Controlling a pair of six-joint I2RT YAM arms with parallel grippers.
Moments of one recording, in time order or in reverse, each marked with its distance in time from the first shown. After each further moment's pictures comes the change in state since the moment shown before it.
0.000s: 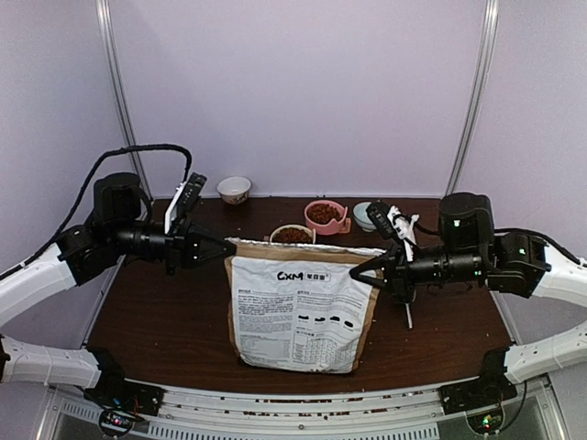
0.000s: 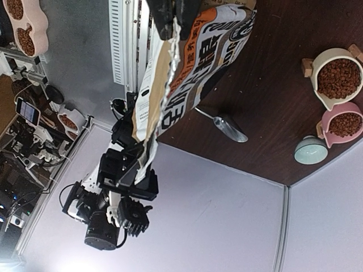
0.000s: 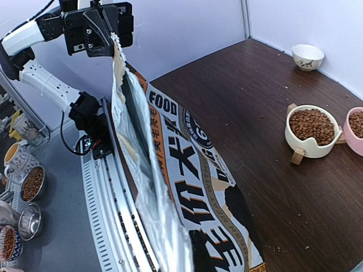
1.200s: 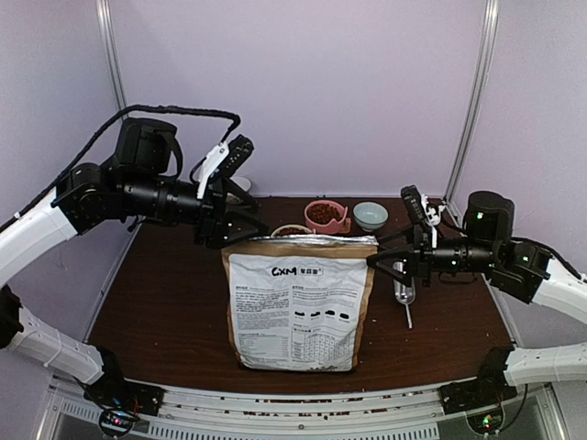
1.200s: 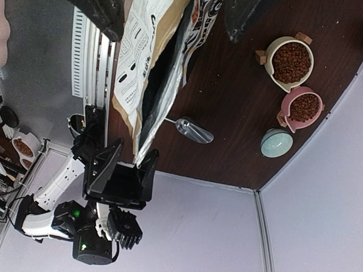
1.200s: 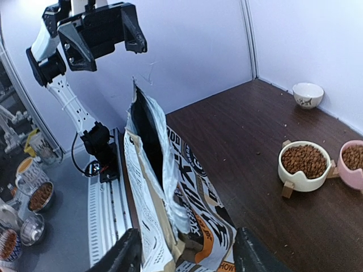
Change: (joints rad) left arm -0.259 0.242 0.528 -0.464 -0.418 0.222; right arm -0.279 -0.103 -0.168 0.246 -0.367 -0.056
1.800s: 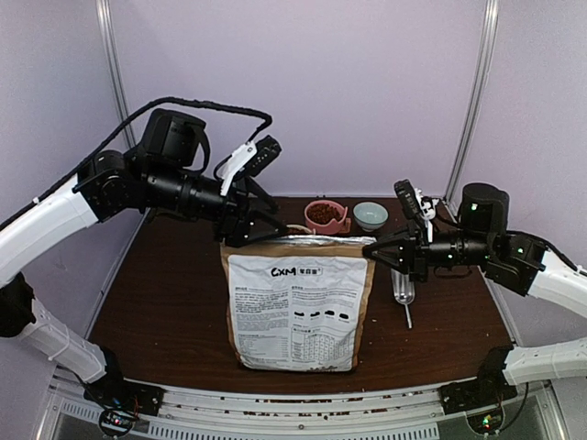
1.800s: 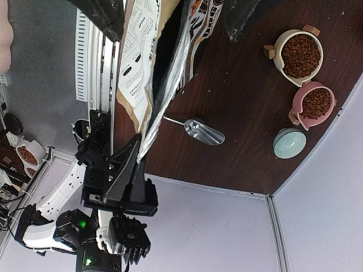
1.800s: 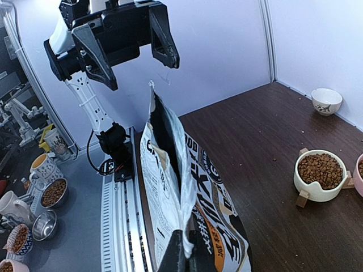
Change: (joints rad) left arm -0.041 0.132 0.127 -0.057 0.006 0.018; right arm 0.000 0.061 0.051 0.020 -0.085 -0.010
